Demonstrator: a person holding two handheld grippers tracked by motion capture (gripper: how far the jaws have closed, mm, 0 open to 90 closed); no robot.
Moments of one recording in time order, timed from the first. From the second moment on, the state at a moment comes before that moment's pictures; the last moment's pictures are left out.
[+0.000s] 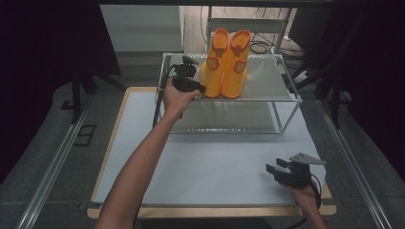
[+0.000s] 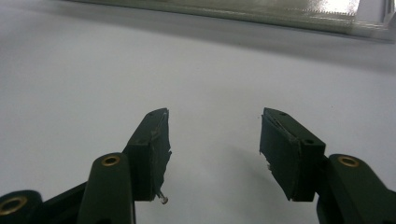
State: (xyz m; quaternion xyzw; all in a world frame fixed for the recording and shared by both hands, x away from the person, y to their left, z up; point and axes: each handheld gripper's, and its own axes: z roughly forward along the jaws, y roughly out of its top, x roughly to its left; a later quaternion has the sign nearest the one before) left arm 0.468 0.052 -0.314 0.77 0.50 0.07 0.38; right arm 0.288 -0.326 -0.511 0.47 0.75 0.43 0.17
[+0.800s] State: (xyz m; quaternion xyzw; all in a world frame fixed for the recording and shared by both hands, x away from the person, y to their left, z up) left arm 0.468 0.035 -0.314 0.77 0.49 0.06 0.40; right arm 0.288 -0.323 -0.512 0.47 0.75 0.43 0.17
